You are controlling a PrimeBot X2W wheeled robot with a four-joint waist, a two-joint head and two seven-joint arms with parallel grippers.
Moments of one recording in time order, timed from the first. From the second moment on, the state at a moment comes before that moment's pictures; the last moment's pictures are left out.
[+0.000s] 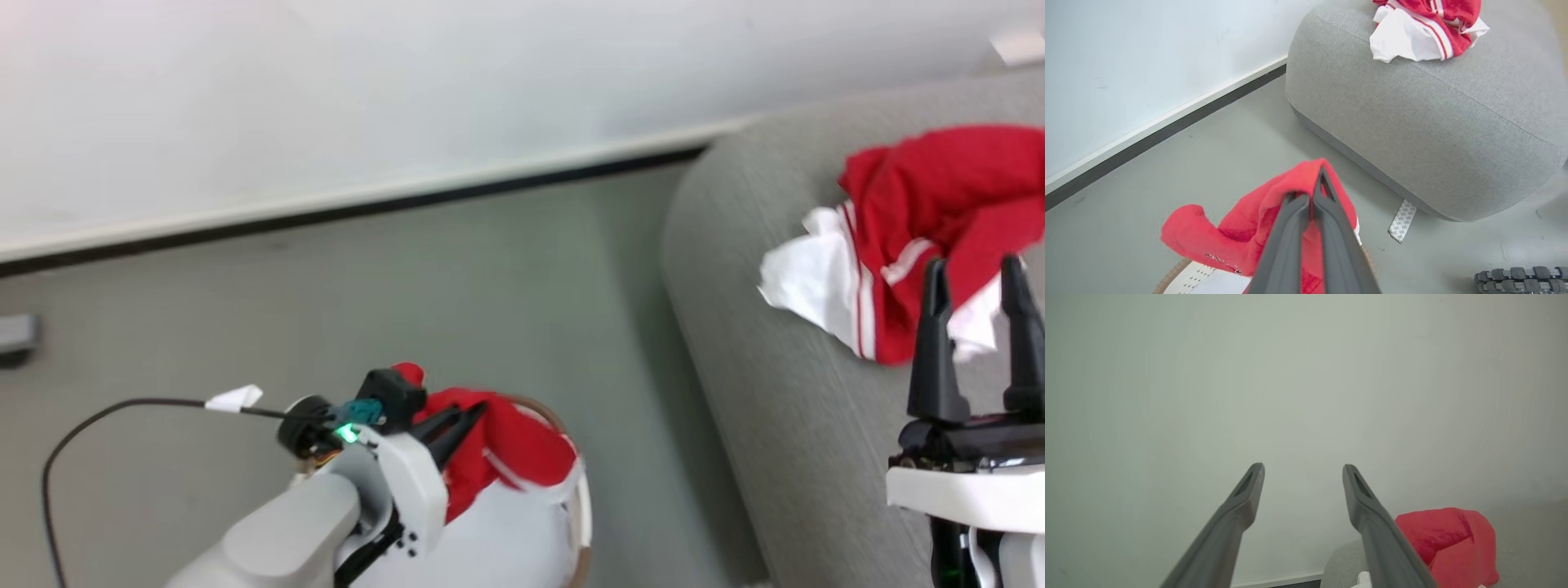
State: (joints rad) left arm -0.77 0.34 -1.18 0.73 -0.79 -0.13 -0.26; right arm -0.21 -0.05 -0.03 -0.07 0.31 0.13 -0.26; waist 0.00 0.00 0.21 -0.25
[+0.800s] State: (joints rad) left arm -0.77 0.39 -0.91 0.28 -0.71 0.01 -0.26; right arm -0.15 -0.05 0.16 0.10 0.36 0.13 -0.26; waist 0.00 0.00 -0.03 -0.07
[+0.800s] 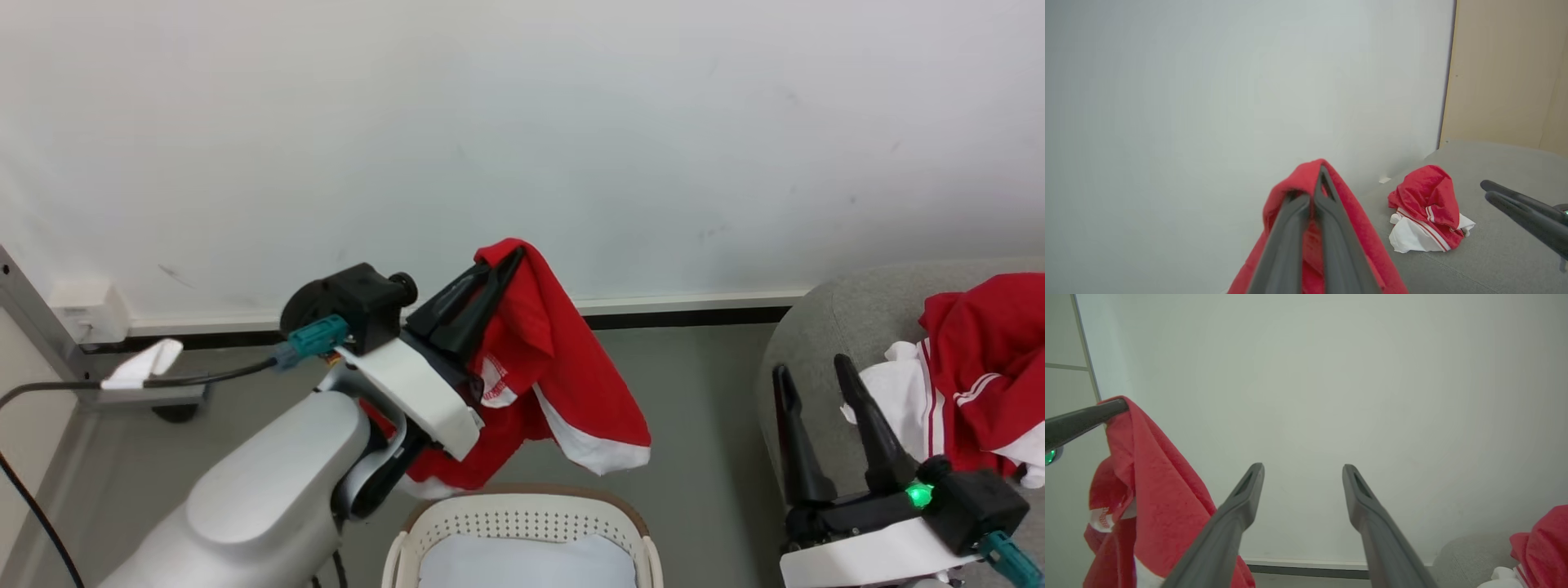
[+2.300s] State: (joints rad) left arm -0.77 0.33 -0.95 0.14 -0.75 0.03 -0.21; right arm -0.38 -0.07 0.46 0.50 0.08 0.13 -0.26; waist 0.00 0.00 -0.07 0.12
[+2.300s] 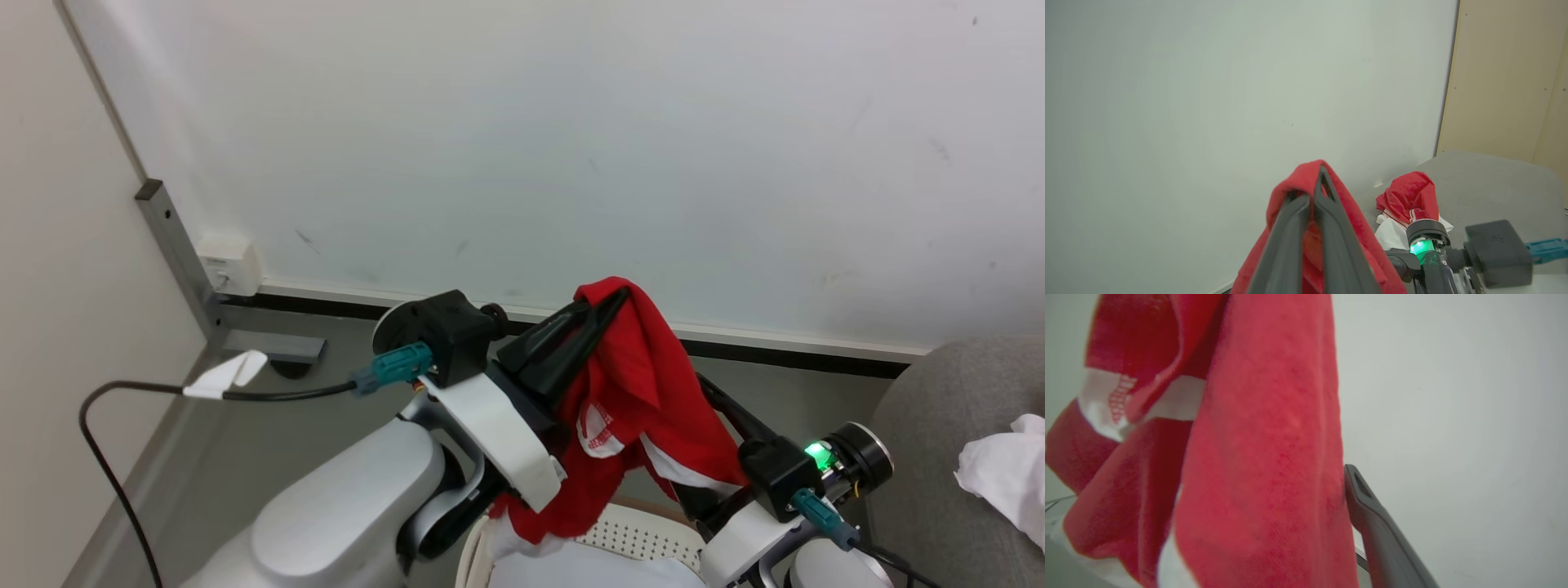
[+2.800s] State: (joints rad) left arm -0.75 0.33 -0.96 0.15 -0.75 0.03 -0.21; right arm -0.35 -0.06 0.43 0.45 0.15 0.13 -0.26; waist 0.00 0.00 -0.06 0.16
